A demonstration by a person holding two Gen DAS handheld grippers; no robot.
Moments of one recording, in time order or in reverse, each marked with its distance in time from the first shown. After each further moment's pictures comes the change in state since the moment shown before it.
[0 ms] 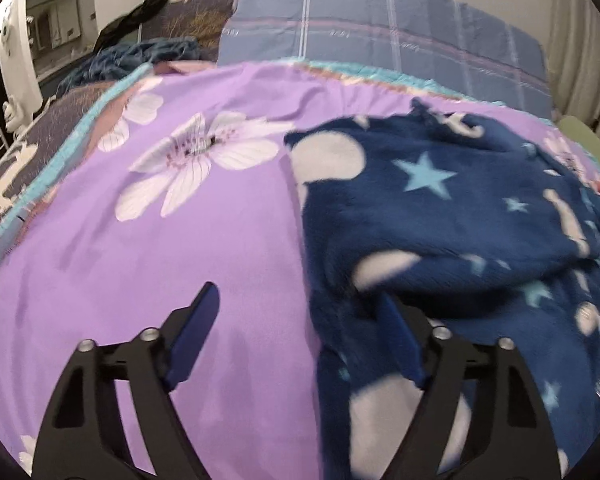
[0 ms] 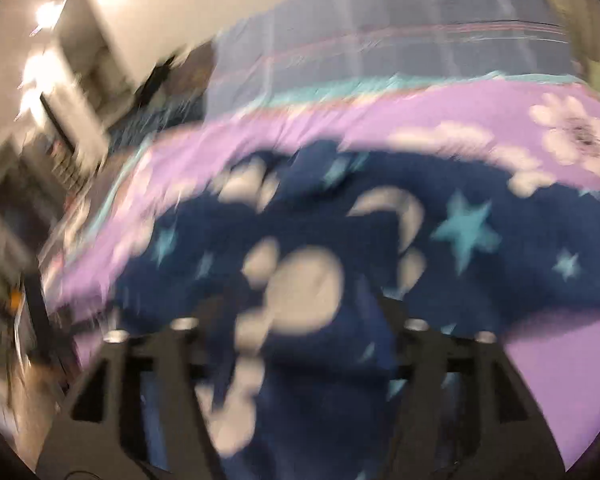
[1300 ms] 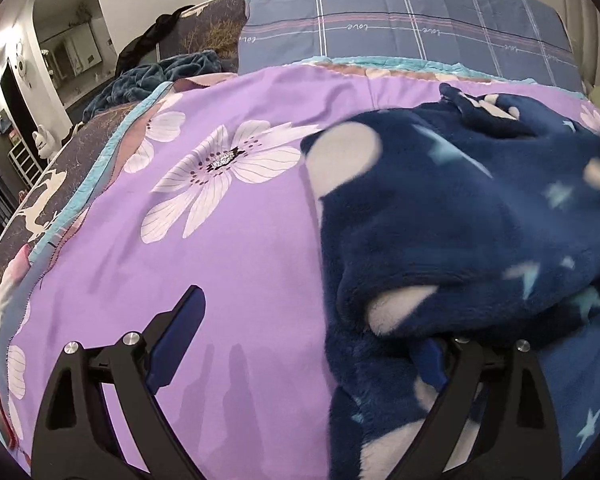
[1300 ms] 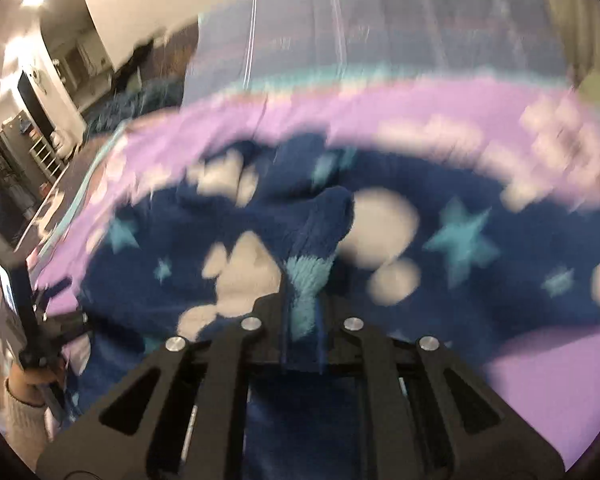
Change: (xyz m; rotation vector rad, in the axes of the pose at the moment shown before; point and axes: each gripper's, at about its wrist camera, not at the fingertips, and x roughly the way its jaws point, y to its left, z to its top) left arm 0.030 -0.018 0.009 0.072 0.011 0.197; right arm -0.013 0.004 0.027 -0.001 -0.049 -0.139
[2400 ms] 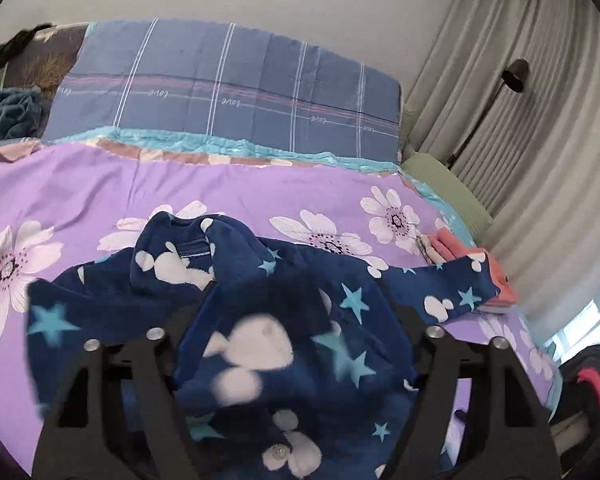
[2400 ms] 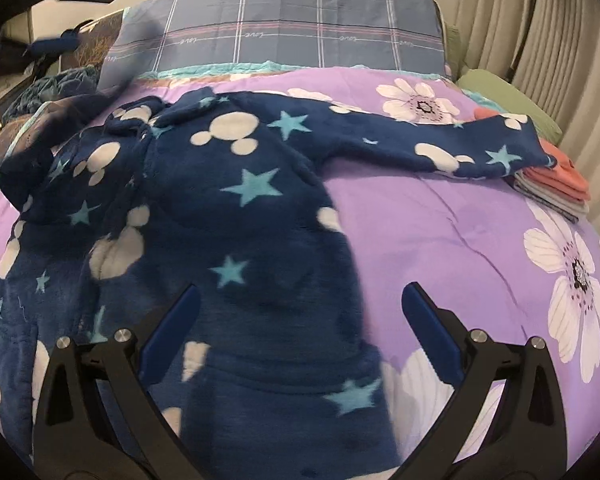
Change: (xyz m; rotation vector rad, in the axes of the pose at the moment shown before) left arm -0.138 -0.133 0.123 -0.015 -0.126 -0.726; right arm -0.089 -0.011 -0.128 0.044 0.012 -0.394
